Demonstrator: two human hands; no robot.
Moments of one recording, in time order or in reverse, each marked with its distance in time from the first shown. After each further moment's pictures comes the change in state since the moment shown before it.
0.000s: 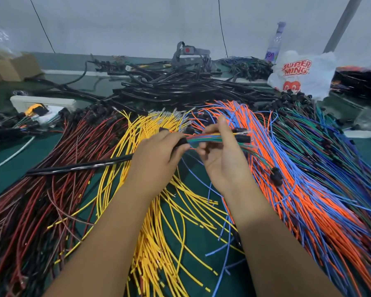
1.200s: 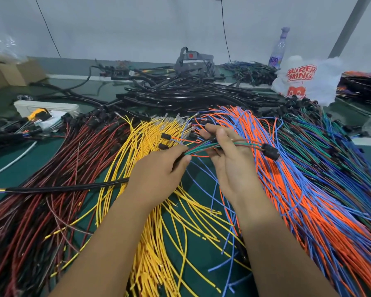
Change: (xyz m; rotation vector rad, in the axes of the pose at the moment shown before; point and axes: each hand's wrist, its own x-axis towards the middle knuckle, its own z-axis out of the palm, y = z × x) left_hand -0.005 -0.003 0.002 -0.038 -0.115 -0.122; right_hand 0.008 -0.002 -0.012 -0.183 -0.025 -0.190
